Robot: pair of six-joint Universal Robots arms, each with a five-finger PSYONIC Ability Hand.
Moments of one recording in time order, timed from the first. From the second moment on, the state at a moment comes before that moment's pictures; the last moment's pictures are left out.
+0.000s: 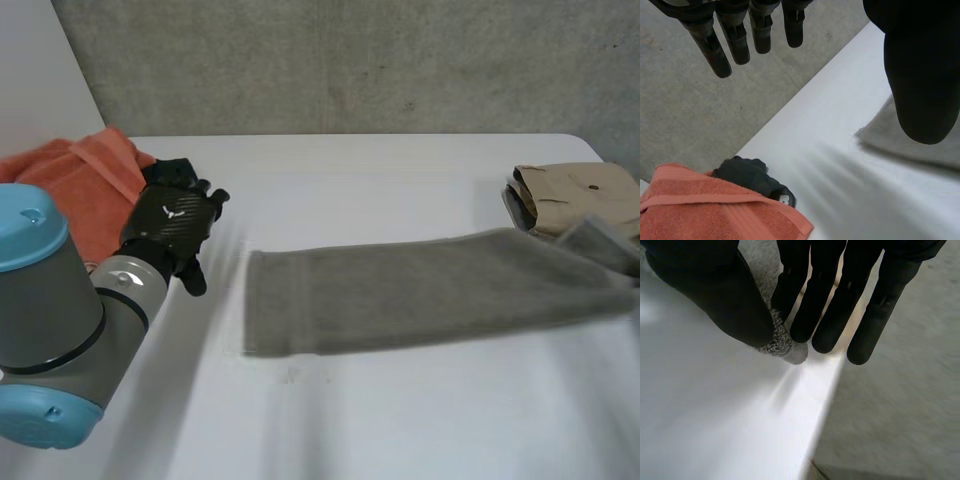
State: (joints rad) left arm 4.27 -1.80 -1.70 3.34 -1.62 3.59; right arm 1.21 -1.09 1.66 -0.25 1.21 2.19; left_hand 0.19 0.20 0.21 0.20 0.05; right_hand 1.12 1.18 1.19 1.20 0.98
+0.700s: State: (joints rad) left arm 4.25 -1.77 -1.70 3.34 -1.63 3.59; right arm 2.28 -0.95 1.60 -0.47 1.14 2.32; left_hand 0.19 0.20 0.21 0.20 0.05; right_hand 0.81 0.80 0.83 0.83 0.65
